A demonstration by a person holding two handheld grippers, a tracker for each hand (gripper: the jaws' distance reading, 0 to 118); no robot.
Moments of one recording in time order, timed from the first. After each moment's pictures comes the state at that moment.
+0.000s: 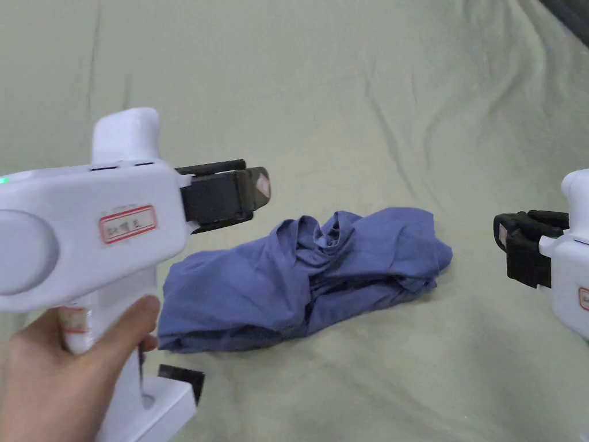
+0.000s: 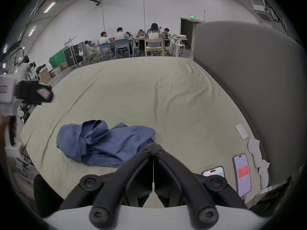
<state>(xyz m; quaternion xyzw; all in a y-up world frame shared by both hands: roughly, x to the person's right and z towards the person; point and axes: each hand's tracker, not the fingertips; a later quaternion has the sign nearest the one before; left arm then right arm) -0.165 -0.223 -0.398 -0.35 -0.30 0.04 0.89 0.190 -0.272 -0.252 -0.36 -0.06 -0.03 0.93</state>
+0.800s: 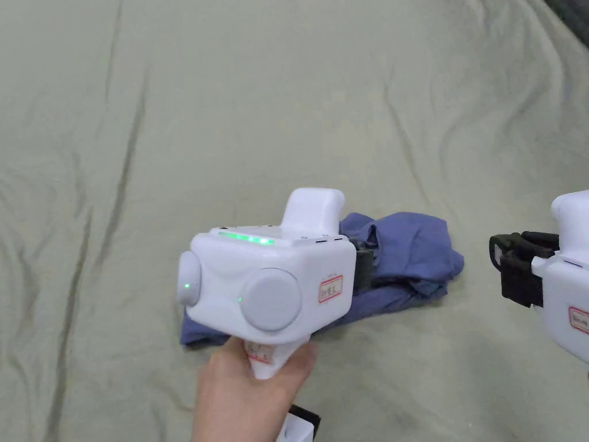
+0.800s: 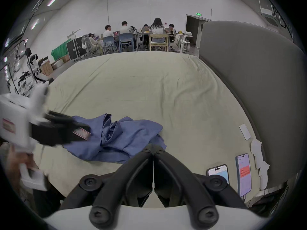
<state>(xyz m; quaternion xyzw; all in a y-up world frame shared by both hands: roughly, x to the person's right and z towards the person) -0.070 -0.303 -0.367 -0.41 -0.37 0.02 0.83 0.172 -0.277 -0.257 -0.38 -0.05 -0.01 0.92</state>
